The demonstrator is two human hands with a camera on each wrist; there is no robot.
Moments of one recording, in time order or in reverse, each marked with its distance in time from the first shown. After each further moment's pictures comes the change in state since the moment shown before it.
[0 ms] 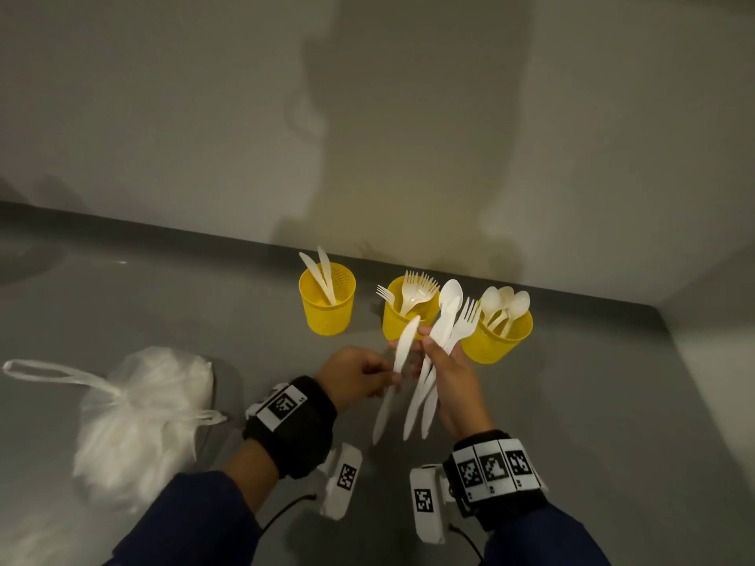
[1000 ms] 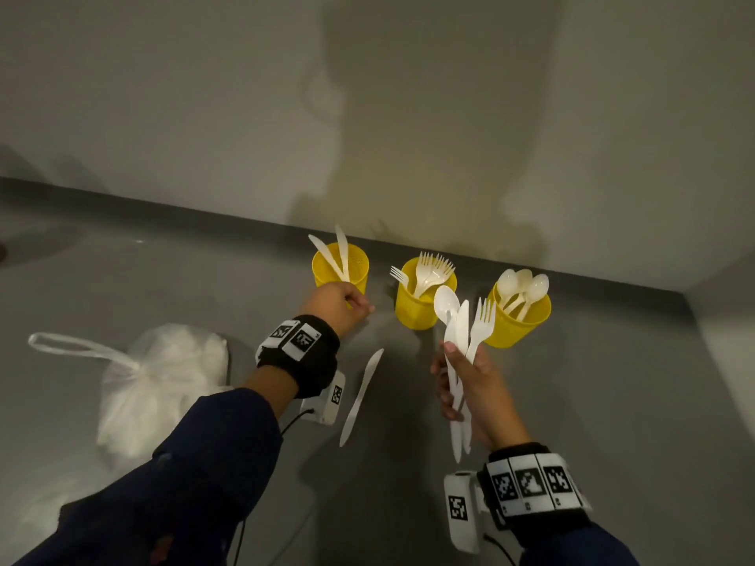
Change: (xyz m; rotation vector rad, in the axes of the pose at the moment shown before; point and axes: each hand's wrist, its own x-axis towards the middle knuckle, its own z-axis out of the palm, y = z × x) left_hand 0.038 -0.017 -0.046 0.213 0.365 -0.194; right_hand -0.020 0.013 -0.031 -0.160 -0.052 0.128
